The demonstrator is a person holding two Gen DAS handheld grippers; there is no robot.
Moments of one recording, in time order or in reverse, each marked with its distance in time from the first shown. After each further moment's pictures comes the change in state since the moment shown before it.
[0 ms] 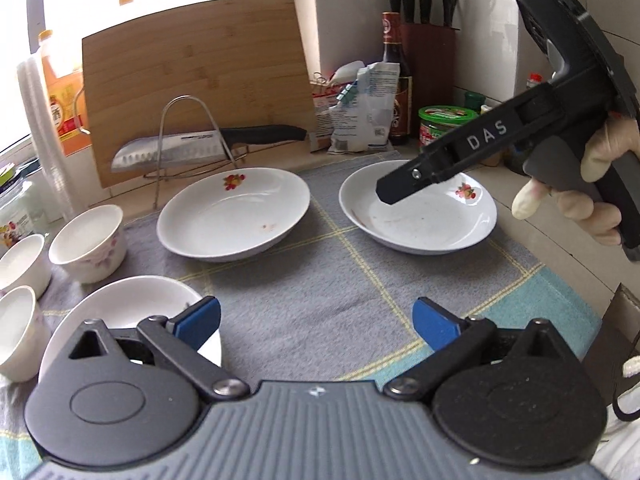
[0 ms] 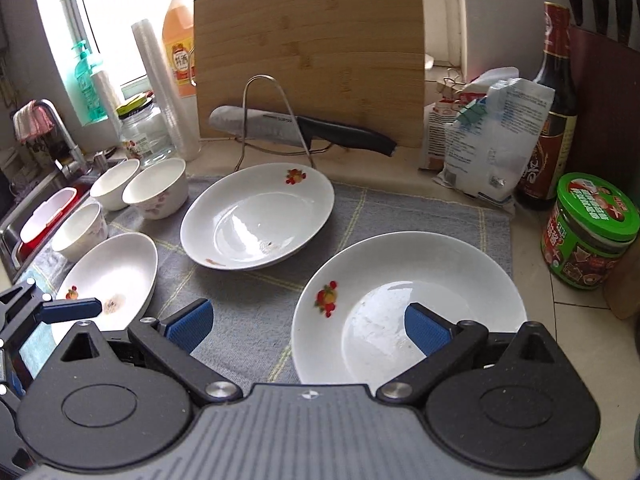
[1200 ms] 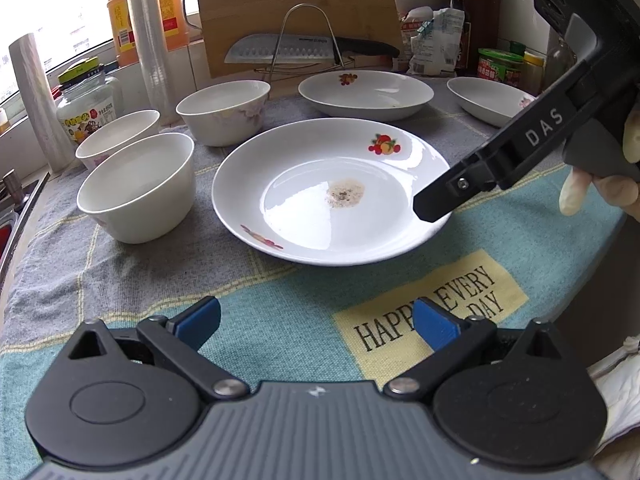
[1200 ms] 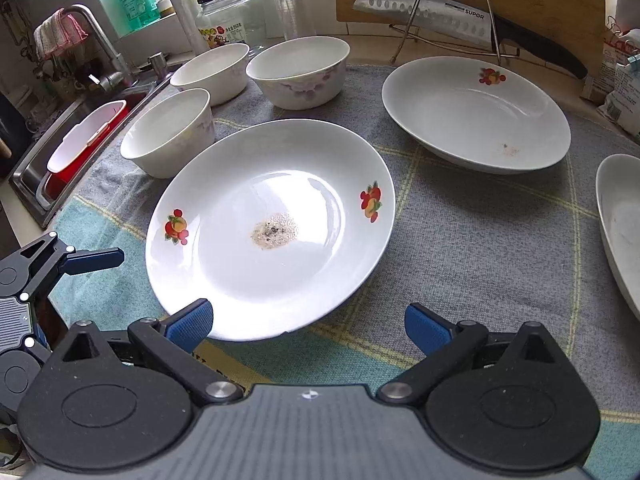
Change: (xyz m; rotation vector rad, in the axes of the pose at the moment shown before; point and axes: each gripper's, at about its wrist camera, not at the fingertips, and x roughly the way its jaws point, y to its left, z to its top) left arm -0.045 0.159 -0.108 0.013 0.120 -0.017; right arm 0.088 0.198 -0.026 0.002 0.231 0.062
